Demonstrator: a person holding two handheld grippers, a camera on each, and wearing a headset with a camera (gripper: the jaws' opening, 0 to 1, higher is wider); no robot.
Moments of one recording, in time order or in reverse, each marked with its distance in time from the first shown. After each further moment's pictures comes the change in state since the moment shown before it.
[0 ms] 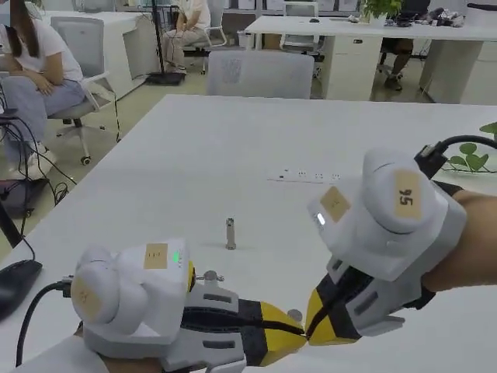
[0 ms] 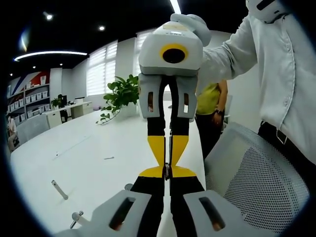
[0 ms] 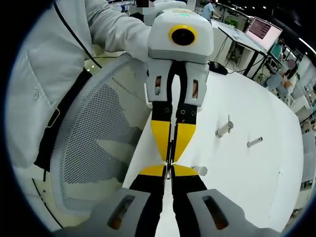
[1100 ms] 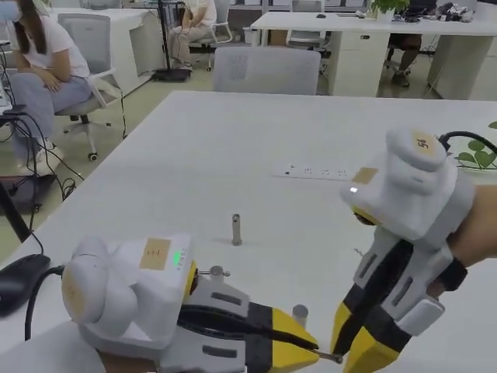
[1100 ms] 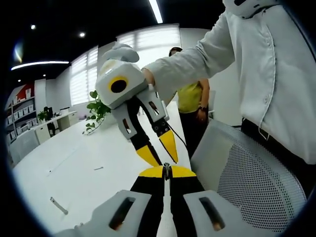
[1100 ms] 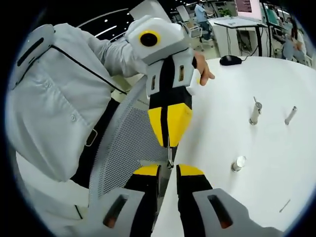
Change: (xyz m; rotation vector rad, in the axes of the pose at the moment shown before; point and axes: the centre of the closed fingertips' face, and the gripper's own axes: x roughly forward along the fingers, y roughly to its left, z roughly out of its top) left arm -0.005 -0.030 0.013 0.114 0.004 -0.136; right arm -0.008 0.034 -0.005 0.283 -0.203 0.420
